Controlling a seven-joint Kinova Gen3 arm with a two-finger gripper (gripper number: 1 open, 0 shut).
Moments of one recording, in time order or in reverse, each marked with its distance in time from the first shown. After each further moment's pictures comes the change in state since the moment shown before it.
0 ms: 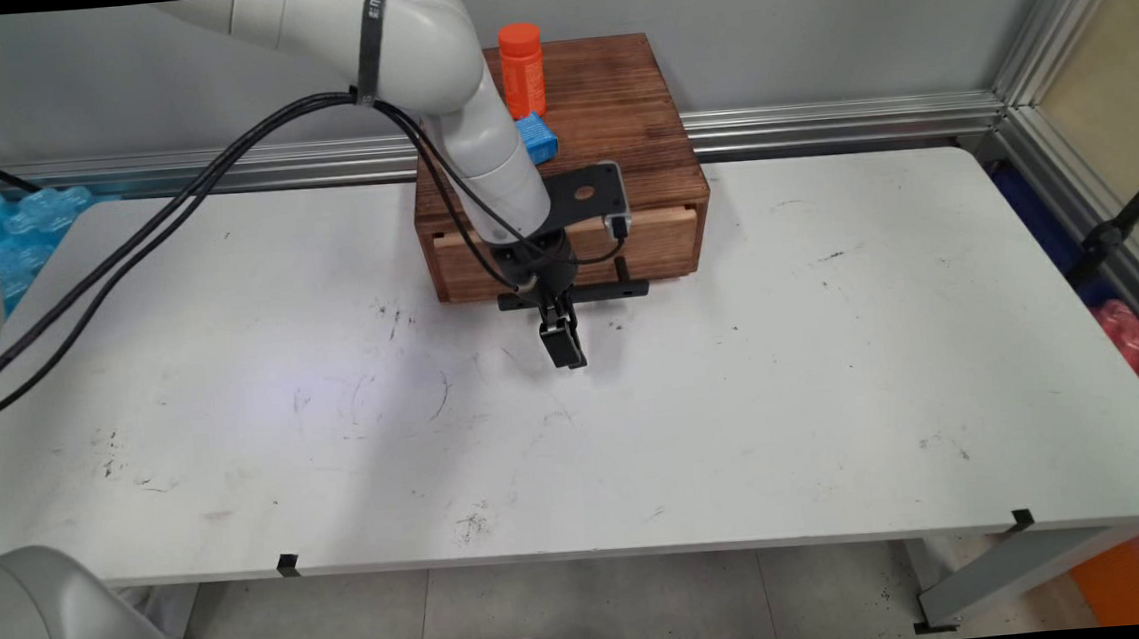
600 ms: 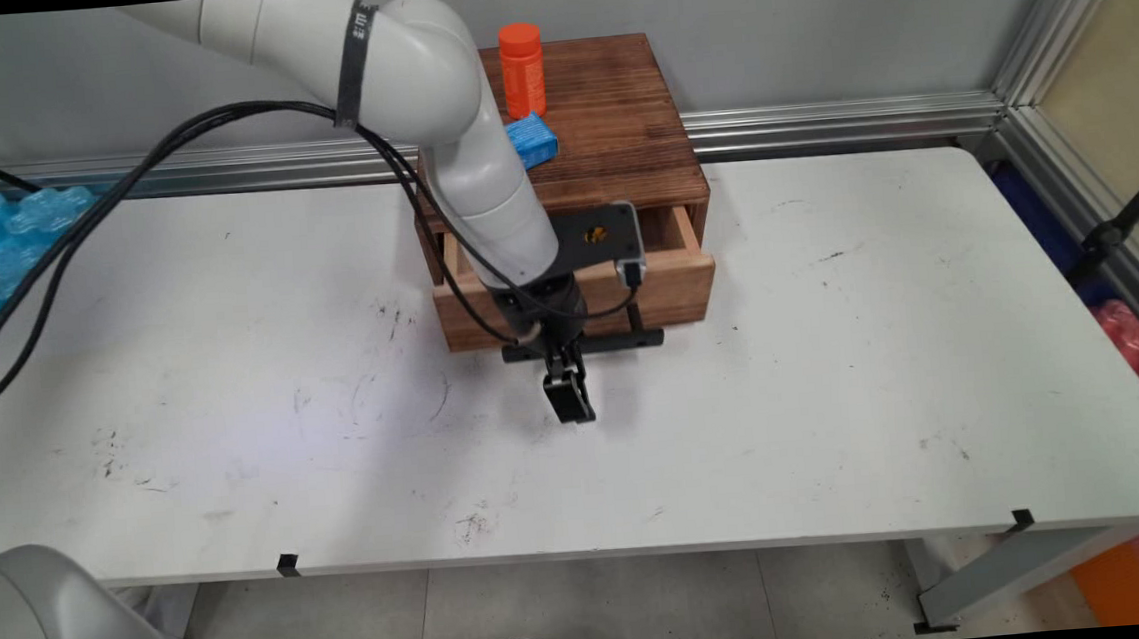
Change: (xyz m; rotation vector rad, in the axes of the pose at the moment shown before) arm 0.007 0.062 -0.010 -0.067 0.004 0.026
